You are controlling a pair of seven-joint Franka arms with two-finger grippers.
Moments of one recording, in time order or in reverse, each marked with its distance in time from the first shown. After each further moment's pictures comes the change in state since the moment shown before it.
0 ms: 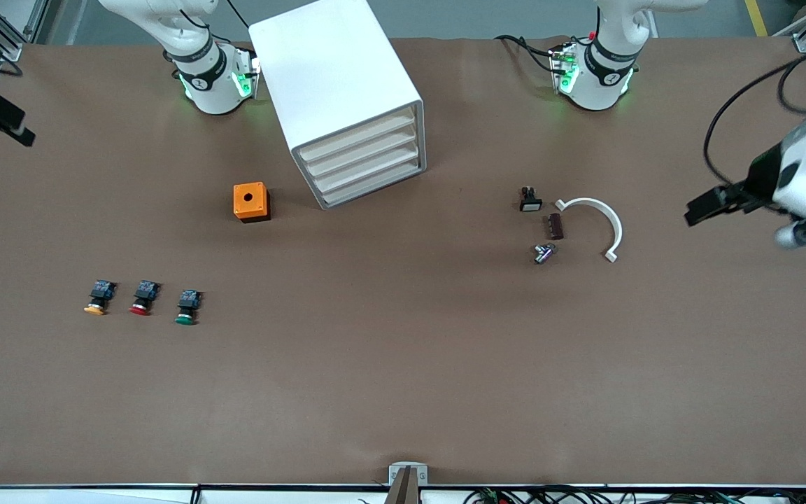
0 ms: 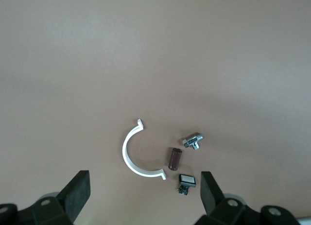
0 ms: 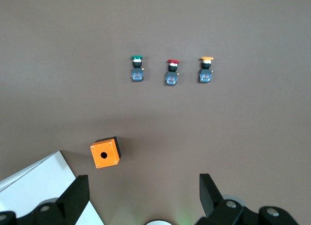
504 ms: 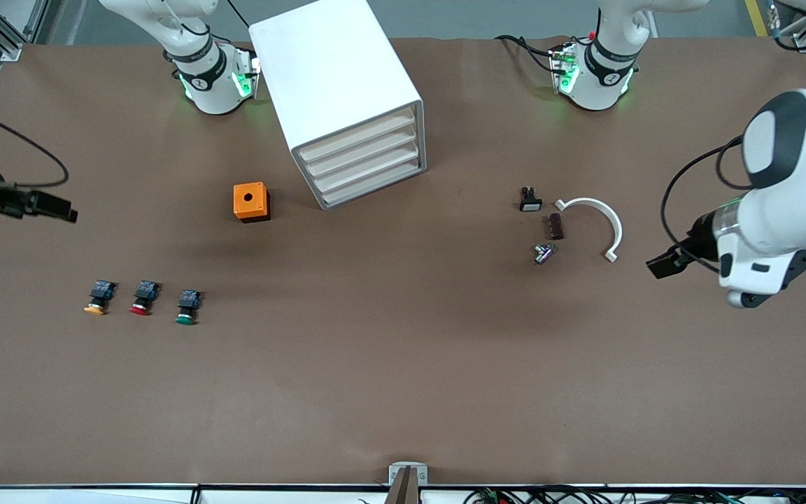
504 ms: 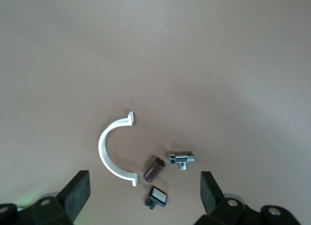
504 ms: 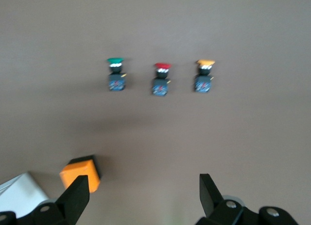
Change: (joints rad) left arm -0.034 0.164 -0.002 0.005 0.000 0.046 -0.423; right arm -0.020 0.257 0.001 0.006 -0.066 0.159 -0.025
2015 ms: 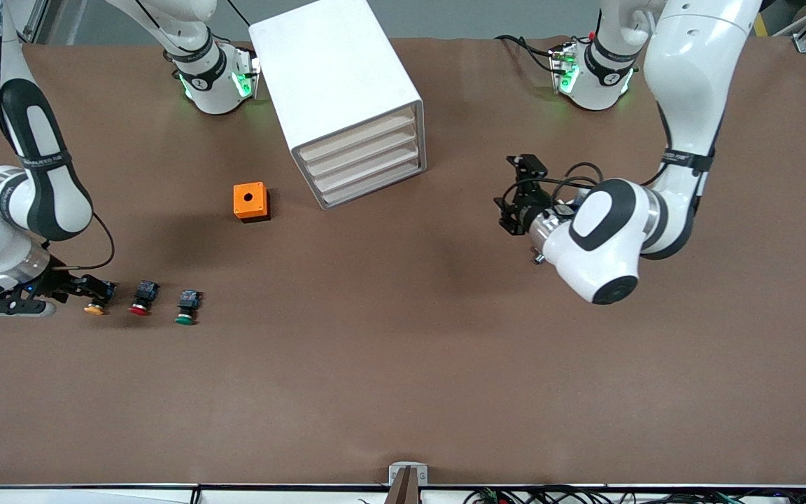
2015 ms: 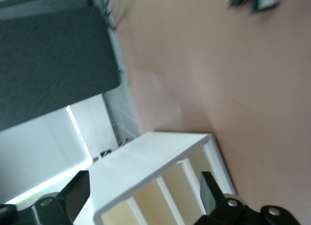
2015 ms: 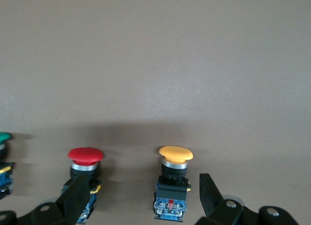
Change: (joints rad) left arm -0.090 0.287 -0.189 0.025 -0.594 -0.391 -1.122; right arm -0.180 0.300 -0.001 -0.380 0.144 0.978 -0.307
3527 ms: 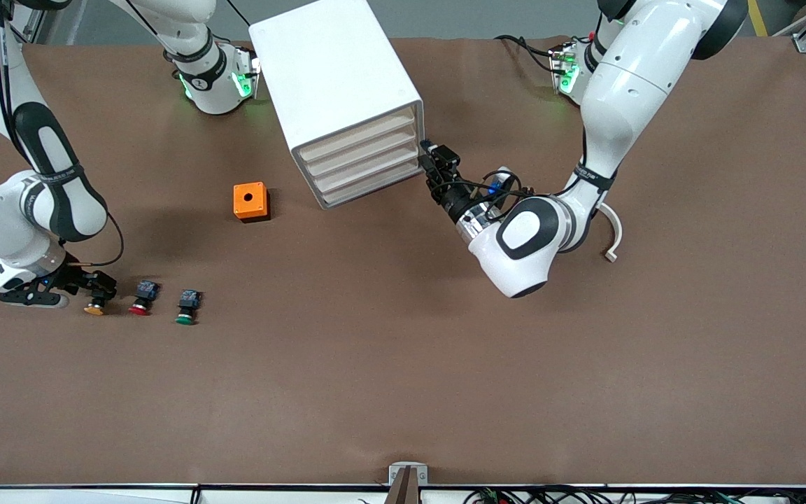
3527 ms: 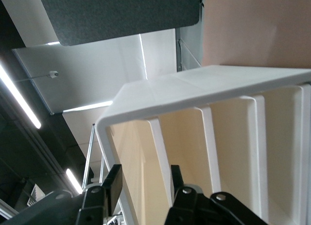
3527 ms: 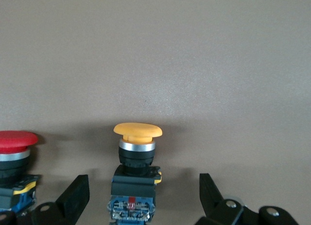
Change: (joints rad) left arm -0.088 0.176 -0.061 0.020 -0.402 0.038 -0.299; right arm -0.058 0.091 0.001 -0.049 0.010 0.132 -0.024
